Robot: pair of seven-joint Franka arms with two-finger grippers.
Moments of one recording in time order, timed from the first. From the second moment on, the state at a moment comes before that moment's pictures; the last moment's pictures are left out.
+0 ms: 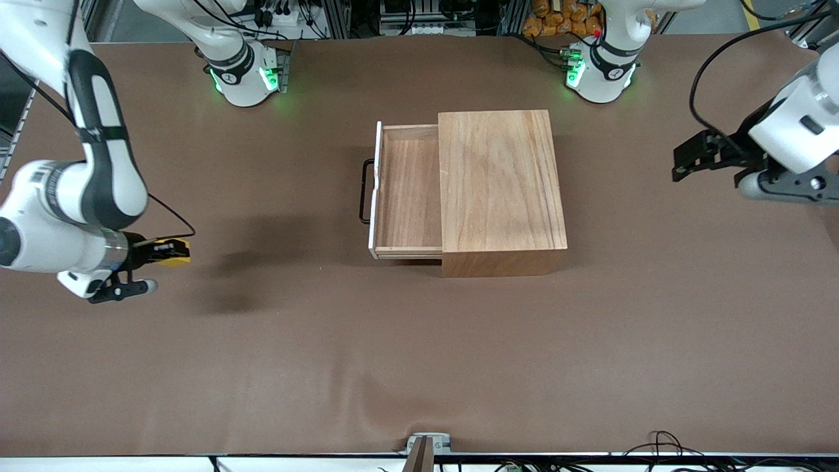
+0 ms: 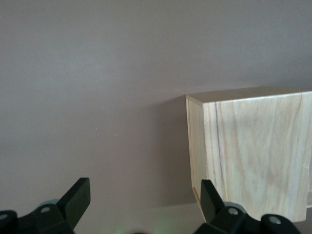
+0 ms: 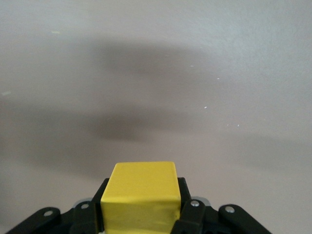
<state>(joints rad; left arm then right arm) -0.11 0.15 -0.07 -1.28 -0.04 1.37 -0.09 0.01 0.39 -0.09 -1.69 0.13 1.81 -0.34</state>
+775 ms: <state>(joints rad) -0.03 -0.05 -0.07 -1.55 -0.08 1.44 -0.08 0.32 0.35 -0.08 -1.49 0.27 1.59 -0.07</state>
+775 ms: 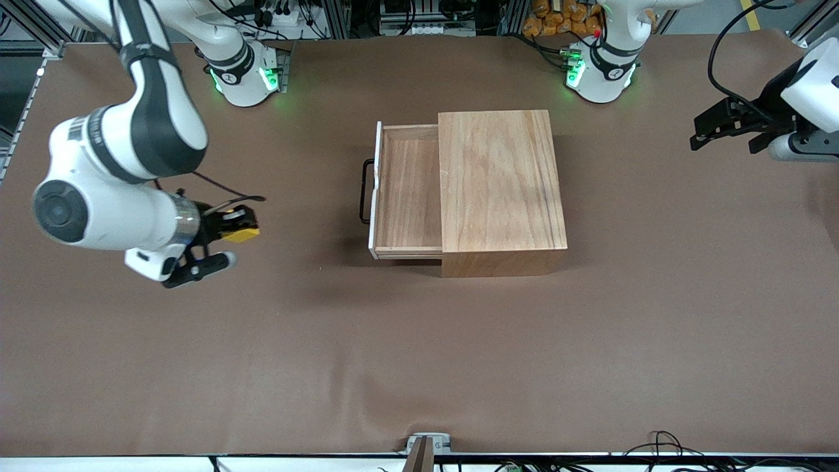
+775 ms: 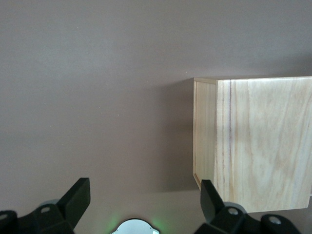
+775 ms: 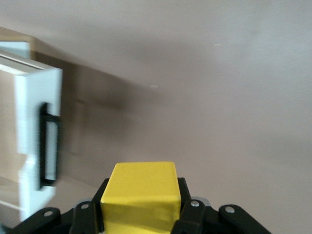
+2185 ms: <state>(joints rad) -0.01 -0.05 -0.06 -1.56 -0.05 1.46 -0.08 0.84 0.47 -0.08 -1.64 0.30 2.06 0.64</state>
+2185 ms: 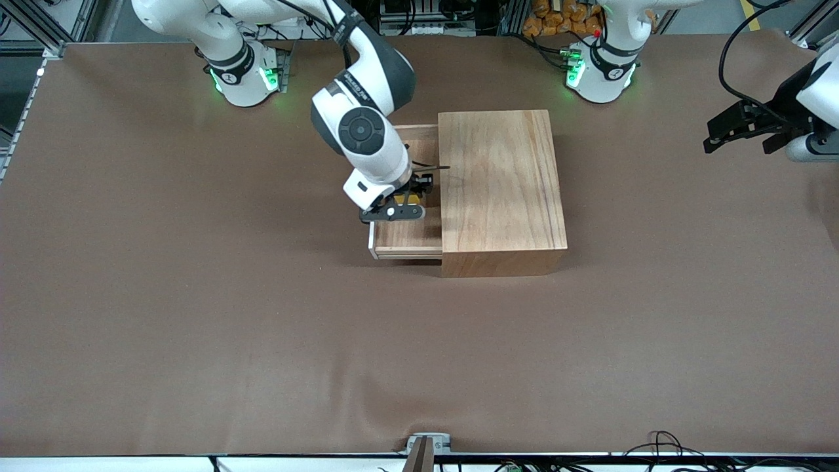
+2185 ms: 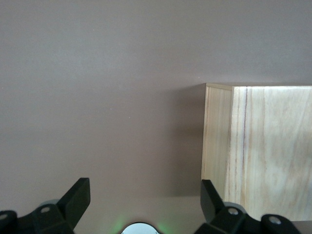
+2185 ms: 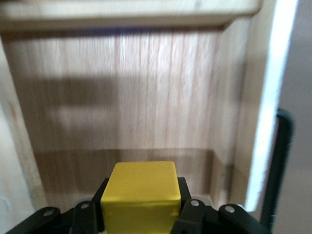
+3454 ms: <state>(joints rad) 0.00 -0.05 -0.06 -1.56 -0.05 1.47 -0.08 0.73 0.39 -0.11 -1.57 0.29 1.86 0.69</state>
